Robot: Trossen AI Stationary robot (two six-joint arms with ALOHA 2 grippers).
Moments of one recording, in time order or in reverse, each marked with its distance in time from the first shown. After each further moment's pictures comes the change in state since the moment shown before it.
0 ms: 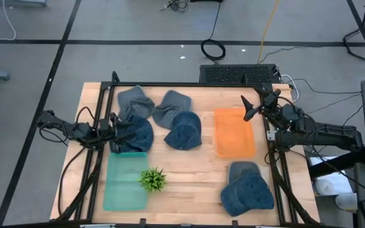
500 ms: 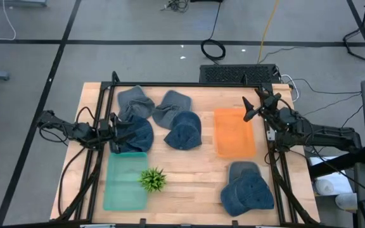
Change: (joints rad) left arm 0.000 0.000 0.000 0.000 0.000 0.000; right arm -0.001 -0.061 -0.092 0.008 0.075 0.057
